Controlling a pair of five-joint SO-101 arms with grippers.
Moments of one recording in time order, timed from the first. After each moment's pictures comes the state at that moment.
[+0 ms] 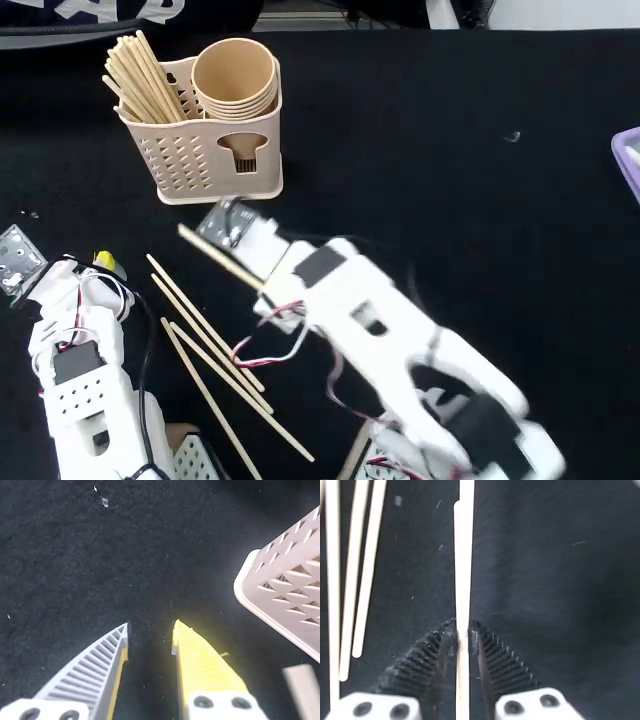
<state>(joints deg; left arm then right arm) -30.2 -70.1 85.5 29.9 17.9 -38.4 -18.6 43.5 56.7 19.0</state>
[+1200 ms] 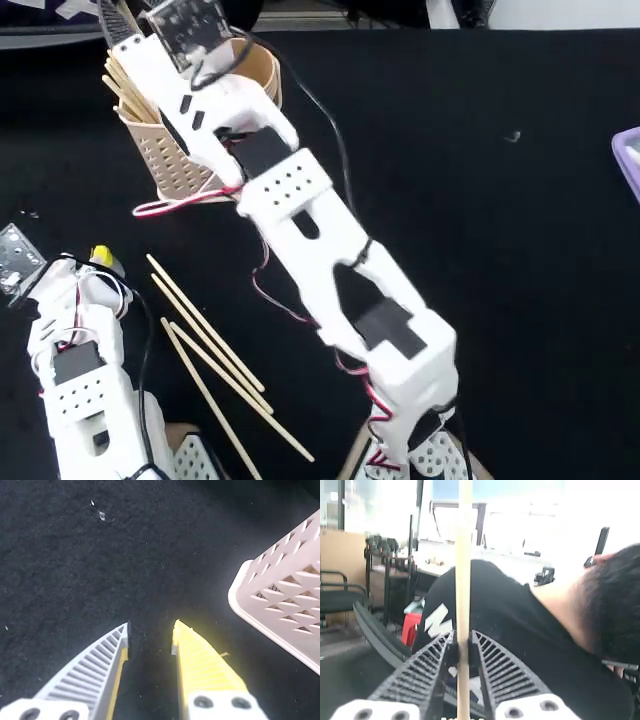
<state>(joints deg) -30.2 -70.1 85.5 27.5 17.9 -38.1 21.0 -29.1 7.7 8.8</state>
